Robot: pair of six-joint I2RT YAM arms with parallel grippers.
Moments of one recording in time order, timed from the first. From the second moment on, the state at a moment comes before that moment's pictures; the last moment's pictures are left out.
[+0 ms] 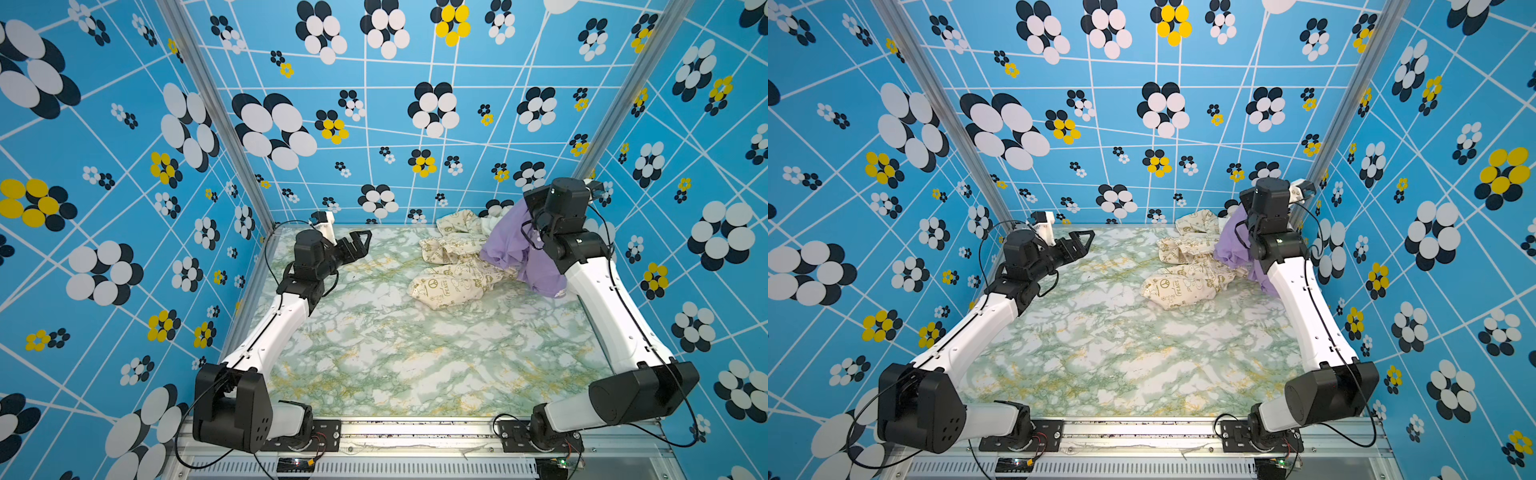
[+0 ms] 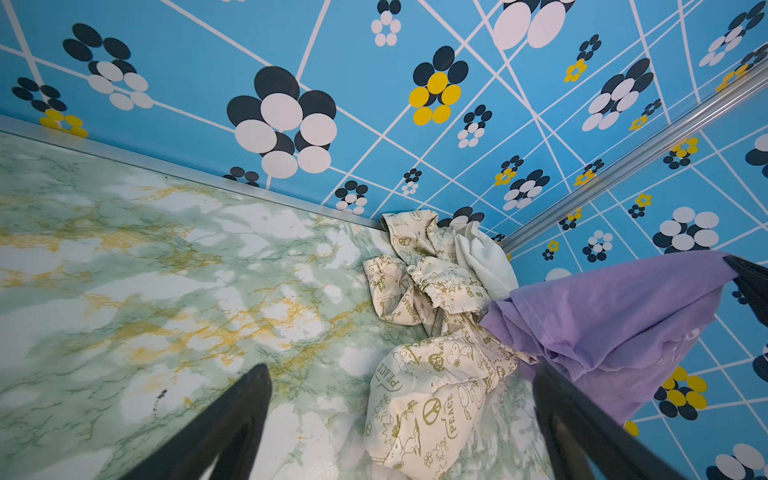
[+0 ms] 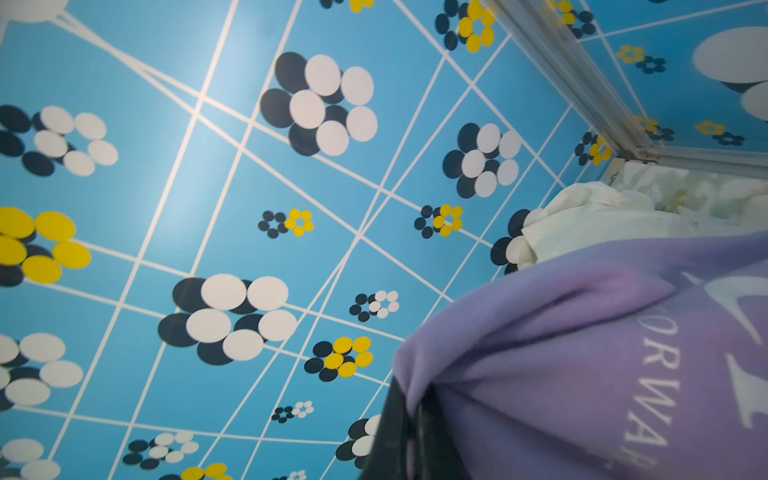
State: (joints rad) left arm -0.18 1.35 1.03 0.10 0.34 -0.62; right arm 0.19 1.50 1.67 -0.34 0.38 1.00
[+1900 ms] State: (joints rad) left arm -0.37 1.99 1.65 -0.37 0.24 -0.59; right arm 0.43 1.85 1.98 -0.74 0.05 0.34
